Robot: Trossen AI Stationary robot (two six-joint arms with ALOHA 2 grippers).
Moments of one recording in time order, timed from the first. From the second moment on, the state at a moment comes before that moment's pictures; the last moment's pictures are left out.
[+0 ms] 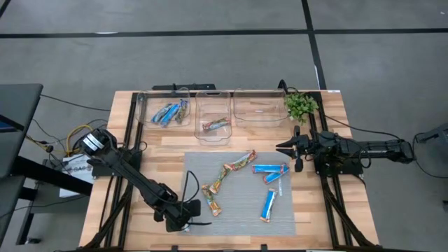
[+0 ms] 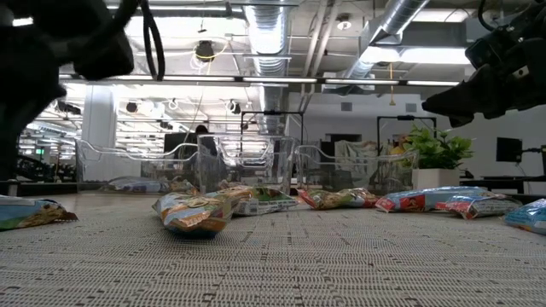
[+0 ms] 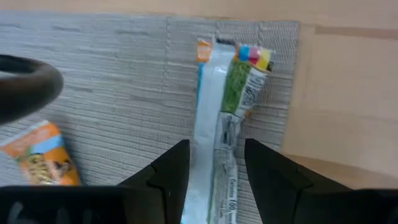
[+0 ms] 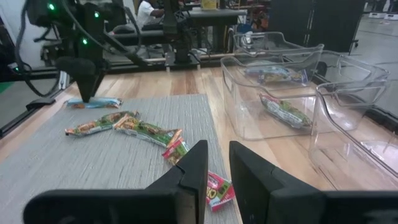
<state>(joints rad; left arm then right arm) -0.68 1.73 0.97 -0.41 0.01 0.80 -0.04 0.18 0.02 0.01 0.00 0.01</state>
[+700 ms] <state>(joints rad) -0.68 1.74 0.97 -0.41 0.07 0.76 -0.04 0.18 0.02 0.01 0.00 0.01</state>
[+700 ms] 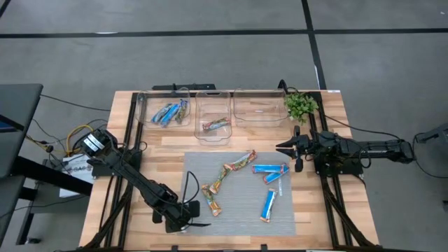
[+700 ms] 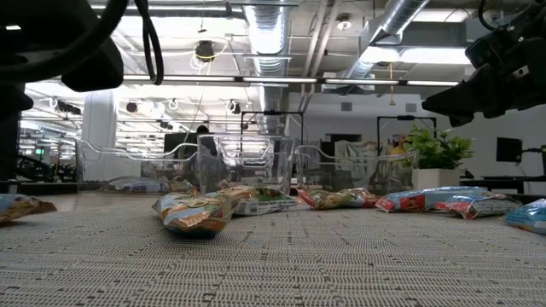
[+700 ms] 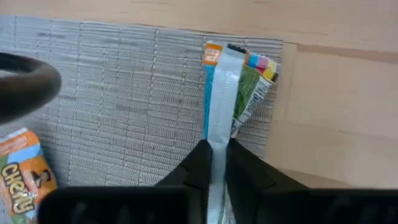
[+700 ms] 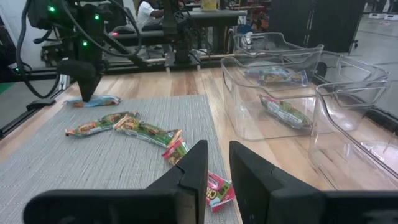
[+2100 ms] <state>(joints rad) -0.39 1.73 1.64 -0.27 -0.10 0.04 -0.04 0.18 0.02 0.01 0.00 0.01</state>
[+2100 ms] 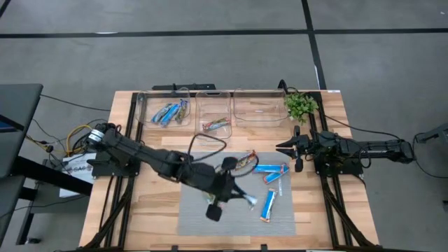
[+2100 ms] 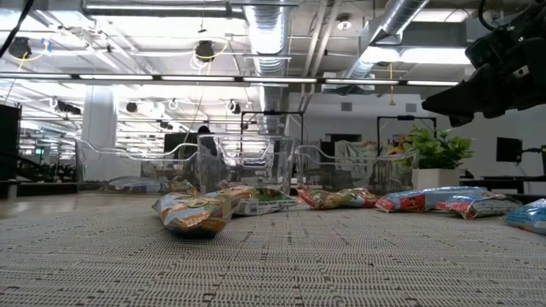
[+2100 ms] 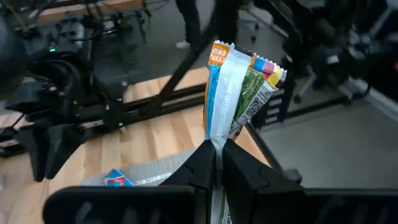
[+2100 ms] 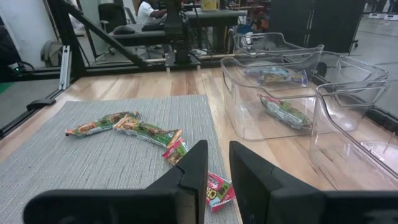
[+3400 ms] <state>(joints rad) 0.35 1.74 1.65 -0.17 -0.01 -0.05 -0.04 0.18 0.02 0.01 0.00 0.01</state>
